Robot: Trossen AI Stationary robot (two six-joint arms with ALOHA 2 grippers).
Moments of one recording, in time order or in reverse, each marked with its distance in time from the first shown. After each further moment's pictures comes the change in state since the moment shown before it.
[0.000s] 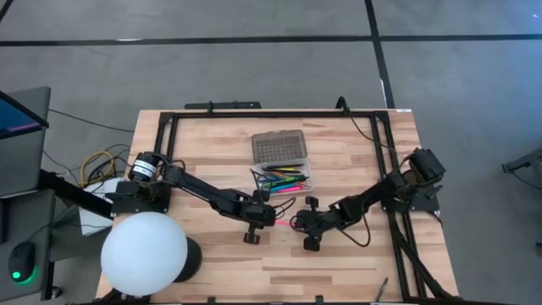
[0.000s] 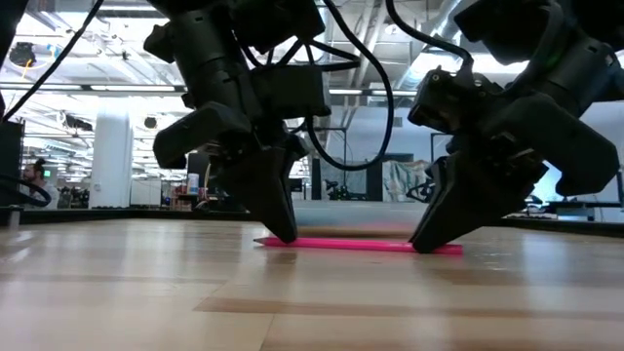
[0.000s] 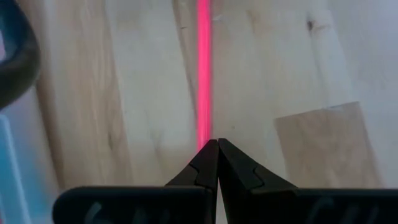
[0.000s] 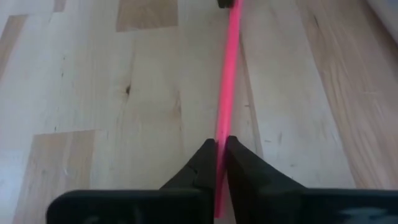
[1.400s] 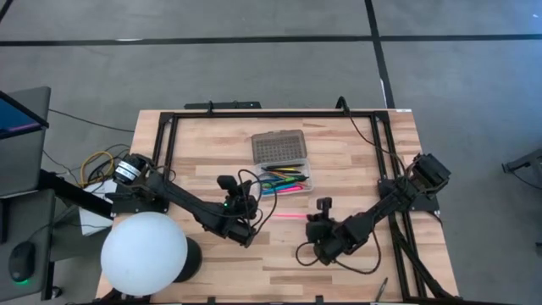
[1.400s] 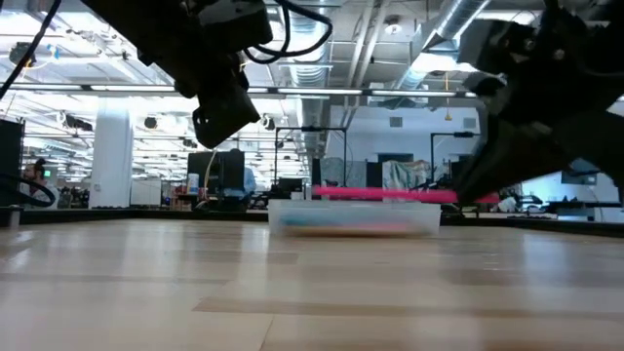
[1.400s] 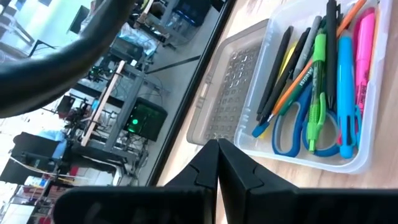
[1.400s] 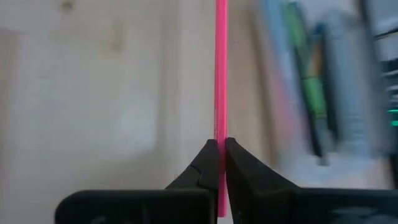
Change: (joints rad) left arm -0.187 -0.114 -0.002 -0.446 -1.137 -0.478; right arm 0.196 -0.033 0.255 -0.675 0.497 -0.030
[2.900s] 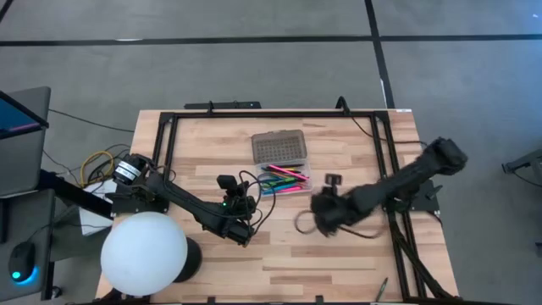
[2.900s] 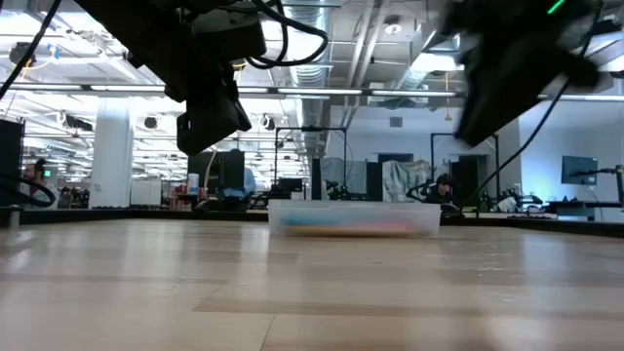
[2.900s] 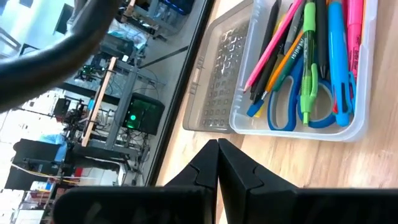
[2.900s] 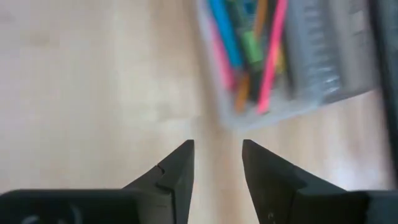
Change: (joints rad) left arm 0.000 0.000 0.000 -0.084 0.059 0.010; right arm -0.188 -0.236 0.093 -0.360 -0.183 0.031
